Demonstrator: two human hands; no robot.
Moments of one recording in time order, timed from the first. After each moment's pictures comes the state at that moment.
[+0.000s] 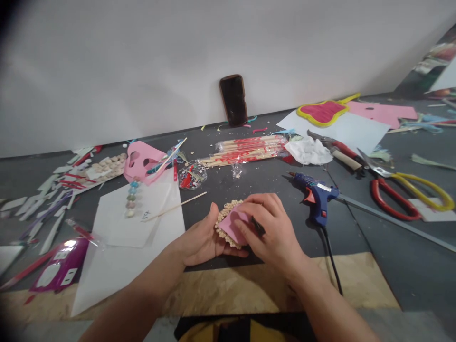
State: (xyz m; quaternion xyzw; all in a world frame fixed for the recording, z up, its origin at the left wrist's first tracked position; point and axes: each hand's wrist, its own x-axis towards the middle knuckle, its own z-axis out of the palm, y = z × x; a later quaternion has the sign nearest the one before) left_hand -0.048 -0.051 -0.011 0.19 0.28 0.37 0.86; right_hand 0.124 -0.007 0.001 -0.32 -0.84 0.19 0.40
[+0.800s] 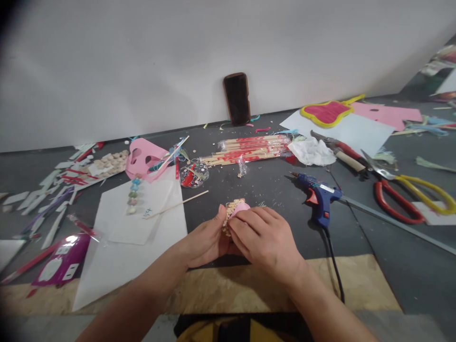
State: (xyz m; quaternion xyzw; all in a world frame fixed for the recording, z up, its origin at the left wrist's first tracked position) left_hand -0.038 -0.054 -0.013 0.20 0.30 0.40 0.84; right_hand 0.117 -0.015 0.003 -0.23 -0.92 0.01 0.33
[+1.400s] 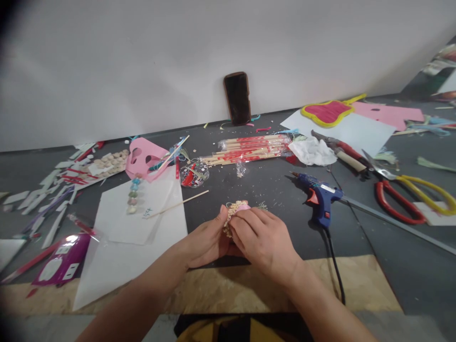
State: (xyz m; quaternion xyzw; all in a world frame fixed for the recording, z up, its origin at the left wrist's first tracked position) left_hand -0.038 -0.054 -0.018 0.20 0.31 0.40 0.84; right_hand 0.112 -0.016 0.002 -0.25 -0.92 0.02 0.31
